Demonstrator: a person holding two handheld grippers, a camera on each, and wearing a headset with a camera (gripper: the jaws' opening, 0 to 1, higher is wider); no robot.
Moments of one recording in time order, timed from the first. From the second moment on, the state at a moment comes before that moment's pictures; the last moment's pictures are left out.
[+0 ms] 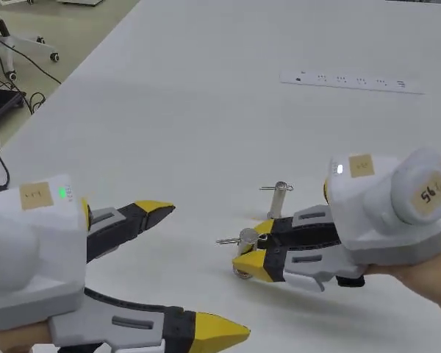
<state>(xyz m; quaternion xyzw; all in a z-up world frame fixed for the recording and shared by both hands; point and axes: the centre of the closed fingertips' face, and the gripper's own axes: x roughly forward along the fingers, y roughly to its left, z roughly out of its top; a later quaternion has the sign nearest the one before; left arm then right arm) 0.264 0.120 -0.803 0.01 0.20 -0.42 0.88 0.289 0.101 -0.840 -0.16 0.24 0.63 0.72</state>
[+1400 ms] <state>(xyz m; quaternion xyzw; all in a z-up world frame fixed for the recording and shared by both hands) 0.258 0.106 -0.816 0.00 0.25 -0.42 0.87 0.372 -0.077 -0.831 -0.16 0.25 0.48 0.83</state>
